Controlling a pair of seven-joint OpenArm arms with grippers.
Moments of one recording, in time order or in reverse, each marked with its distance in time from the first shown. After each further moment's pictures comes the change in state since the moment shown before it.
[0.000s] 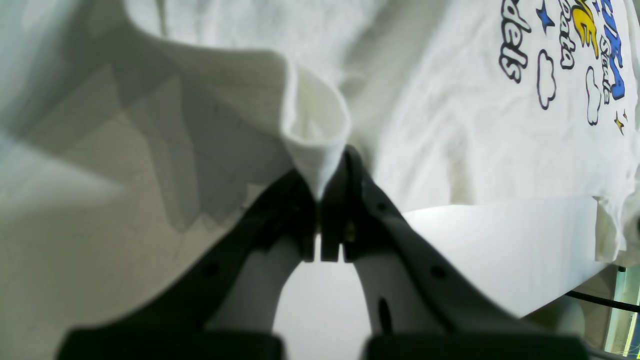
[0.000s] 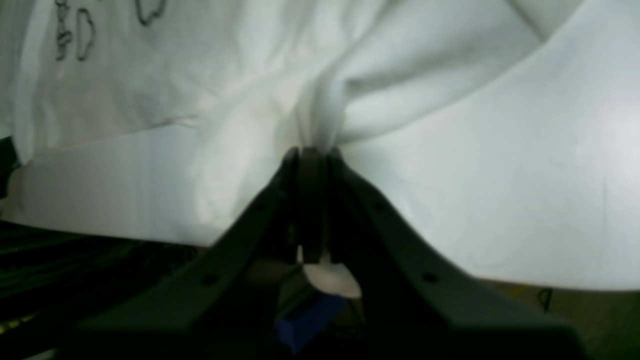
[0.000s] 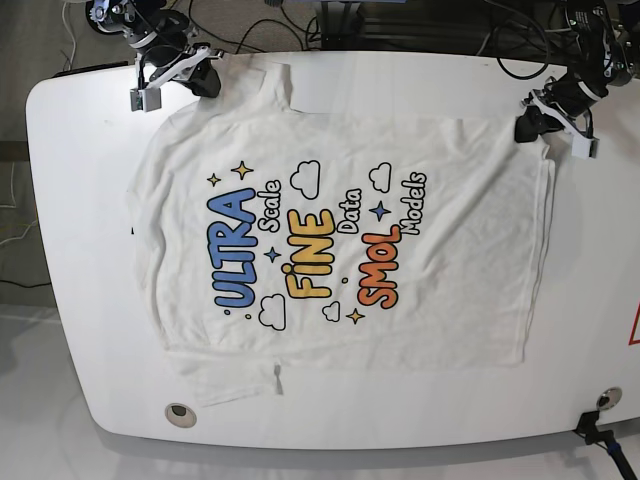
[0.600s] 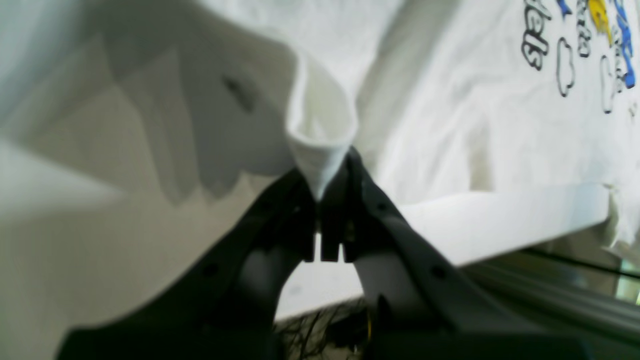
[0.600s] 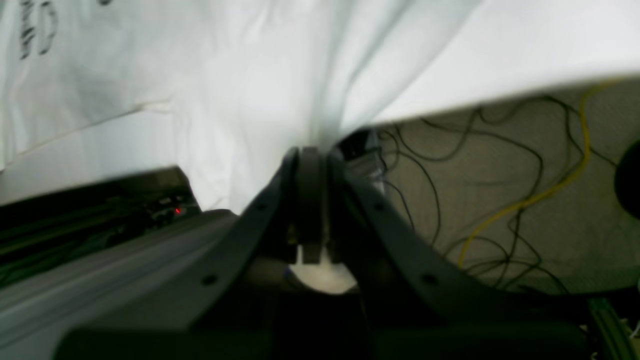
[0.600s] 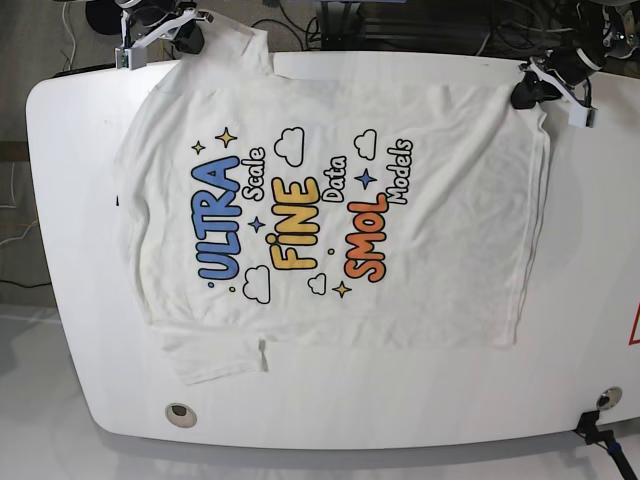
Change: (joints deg) left arm 10.9 0.0 -0.3 6.6 -0.6 0.2 -0.9; right arm -10.3 -1.1 5.0 1.8 0.0 0.2 0.1
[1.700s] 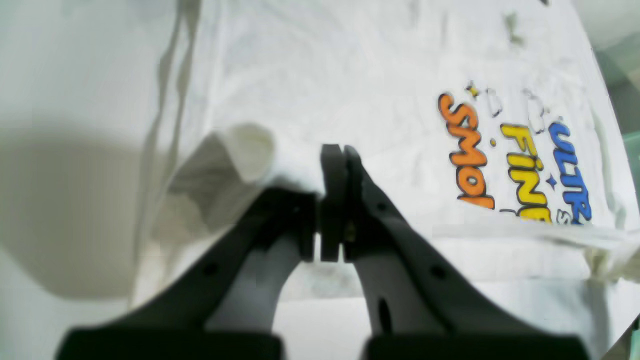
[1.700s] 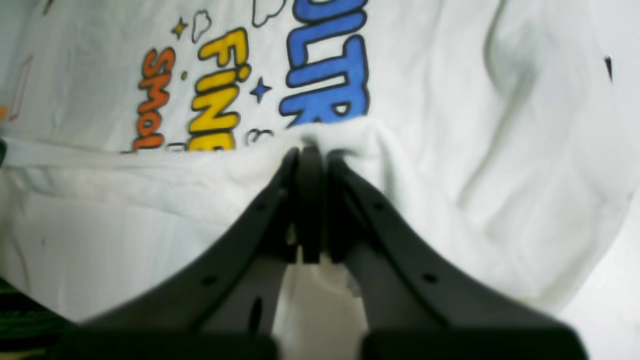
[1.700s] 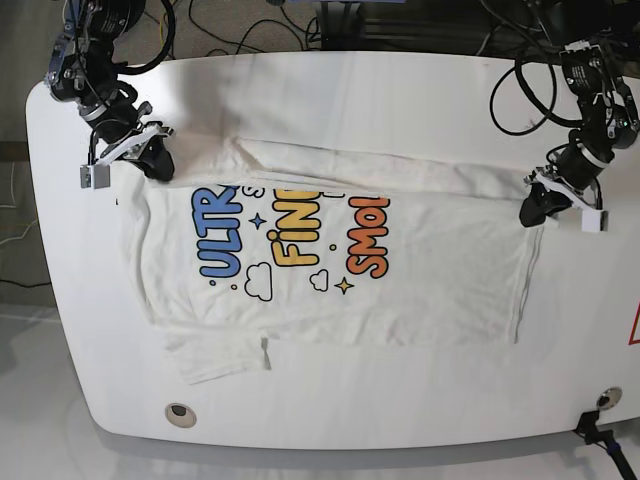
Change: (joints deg) left arm -26.8 3.0 -0.3 -1.7 3.2 4.2 2.6; right arm 28.2 9.2 1.6 -6.8 7.3 0.1 -5.8
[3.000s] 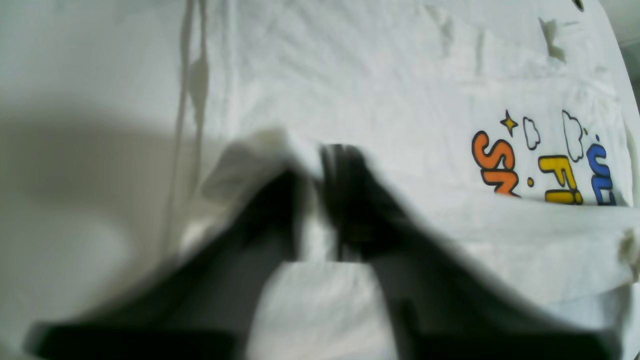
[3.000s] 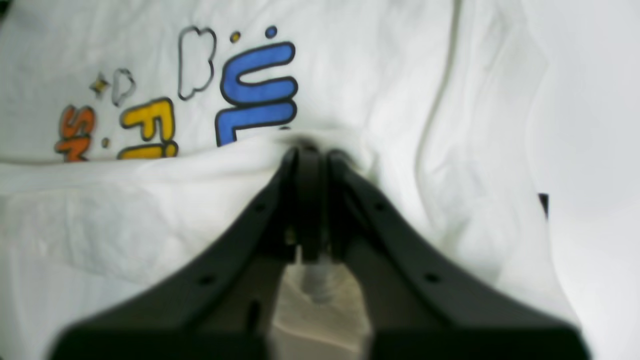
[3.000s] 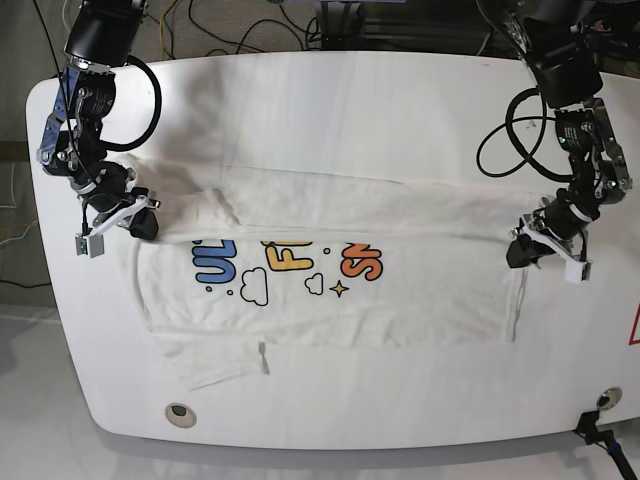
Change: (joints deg) left arm -16.1 0.6 3.6 -14.1 11.1 -0.2 0.0; right arm 21.4 3.8 -4.3 -18.8 -10.9 0.0 -0.8
